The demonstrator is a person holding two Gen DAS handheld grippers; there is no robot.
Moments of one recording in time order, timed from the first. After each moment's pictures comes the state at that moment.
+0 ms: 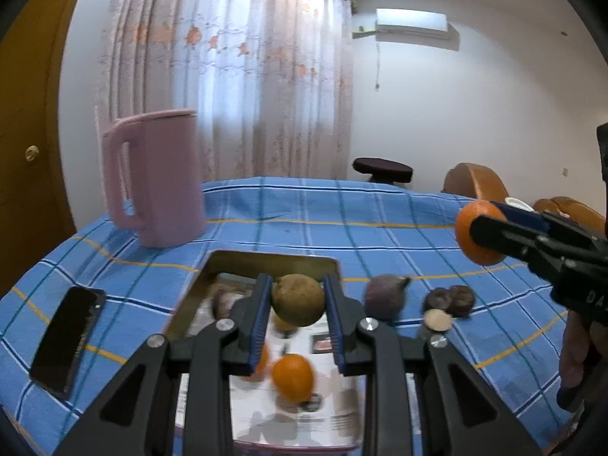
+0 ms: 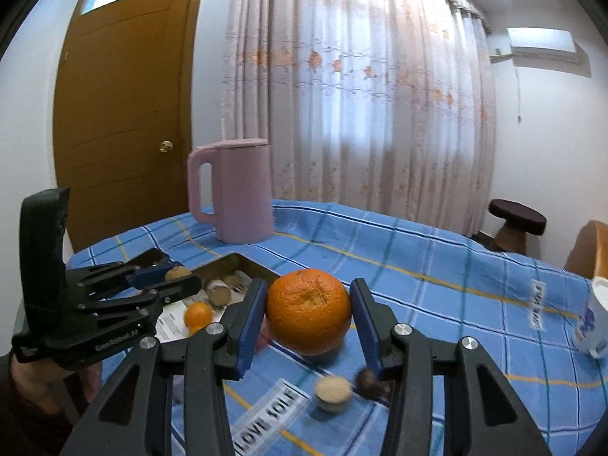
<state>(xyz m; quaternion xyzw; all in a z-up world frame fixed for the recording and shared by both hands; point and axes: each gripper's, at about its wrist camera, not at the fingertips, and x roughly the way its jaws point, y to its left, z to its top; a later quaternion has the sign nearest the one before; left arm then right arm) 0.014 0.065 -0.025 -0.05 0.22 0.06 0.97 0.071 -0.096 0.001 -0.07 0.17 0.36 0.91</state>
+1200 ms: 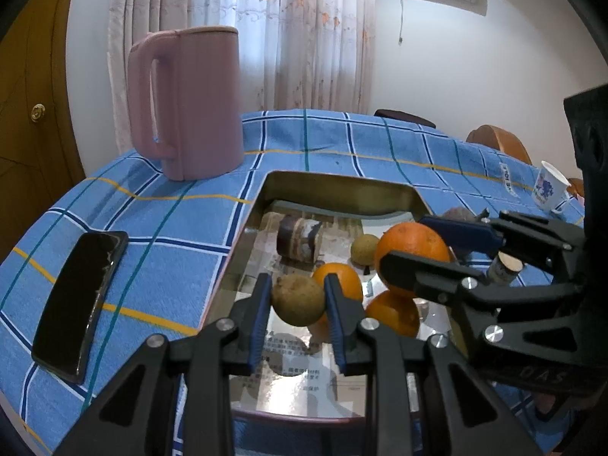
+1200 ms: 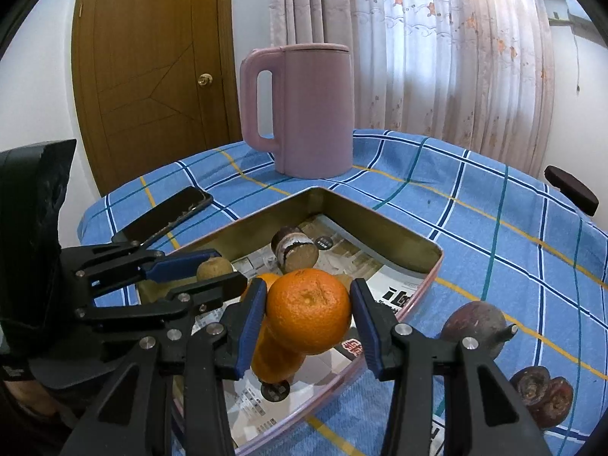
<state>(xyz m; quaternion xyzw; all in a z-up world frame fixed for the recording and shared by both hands) 0.023 0.114 -0.074 -0.06 0.32 0.08 0.94 0.089 0.029 -0.067 -0.11 0.28 0.43 0.85</state>
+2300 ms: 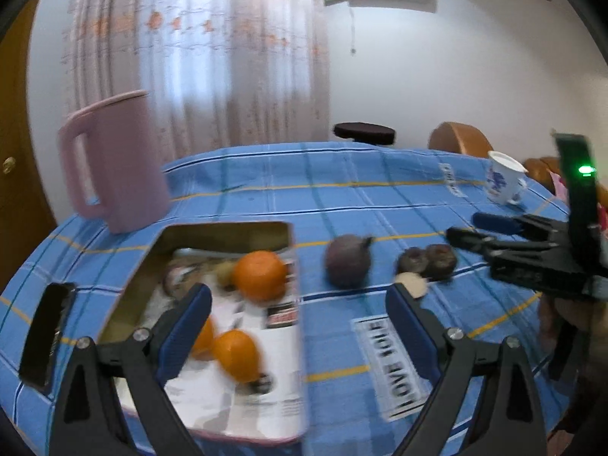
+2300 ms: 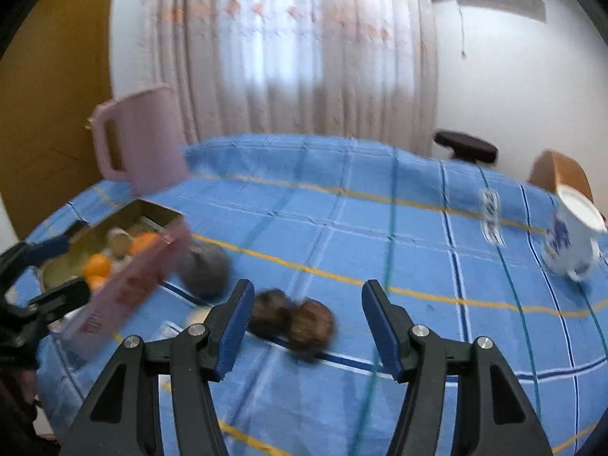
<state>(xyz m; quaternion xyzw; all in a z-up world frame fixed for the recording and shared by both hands) 0.038 0.010 -0.043 0.00 0.28 0.01 0.96 0.131 -0.152 -0.062 -0.06 0.30 0.23 0.92</state>
